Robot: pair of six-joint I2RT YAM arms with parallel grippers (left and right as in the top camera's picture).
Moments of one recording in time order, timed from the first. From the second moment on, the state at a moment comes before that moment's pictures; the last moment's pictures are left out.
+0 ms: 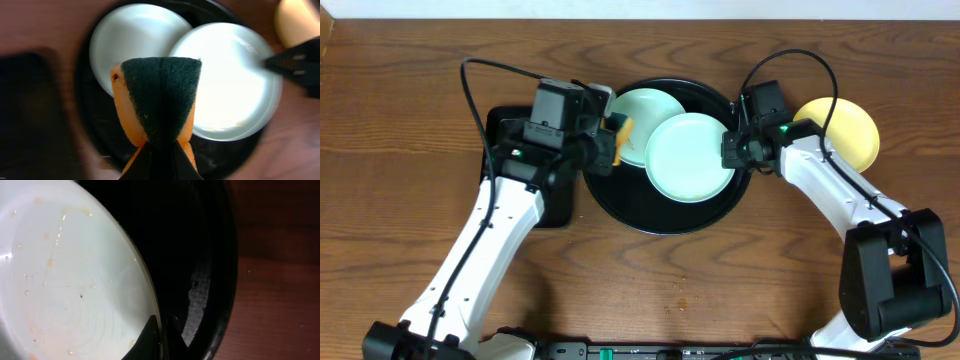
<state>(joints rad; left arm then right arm) -0.31 1.43 1.18 -0.66 0.24 -0.12 0.29 1.79 1.20 -0.57 -0.05 0.30</state>
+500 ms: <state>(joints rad) -0.57 1.67 1.18 -0.37 0.30 -0.51 0.34 1.75 1.20 -0.59 -0.09 0.37</state>
